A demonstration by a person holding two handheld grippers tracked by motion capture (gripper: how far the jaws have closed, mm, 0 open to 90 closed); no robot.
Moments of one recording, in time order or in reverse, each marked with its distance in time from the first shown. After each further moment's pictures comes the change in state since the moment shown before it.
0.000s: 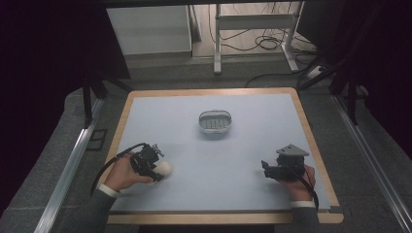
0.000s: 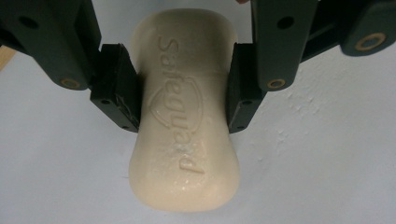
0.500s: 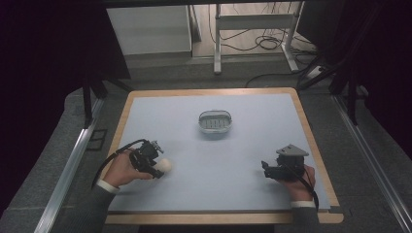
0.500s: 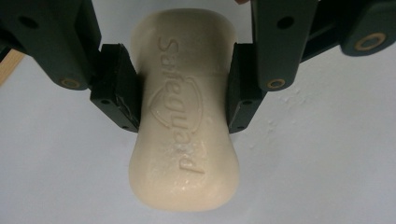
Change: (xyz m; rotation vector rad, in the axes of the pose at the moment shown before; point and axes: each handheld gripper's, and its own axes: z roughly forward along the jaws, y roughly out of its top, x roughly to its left) left arm 0.005 0.007 -0.010 -0.010 -0.011 0.011; right arm 0.000 -0.001 0.001 0.004 -0.001 -0.003
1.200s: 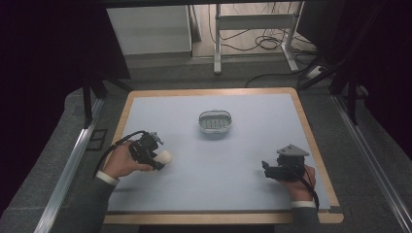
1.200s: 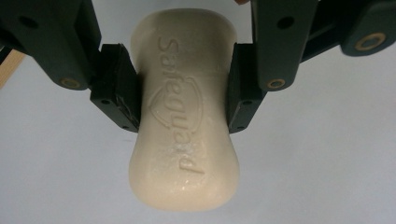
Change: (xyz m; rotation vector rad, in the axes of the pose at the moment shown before) left arm 0.011 0.015 -0.017 -0.029 0.000 0.011; right arm -0.001 -0.001 0.000 0.001 -0.002 0.003
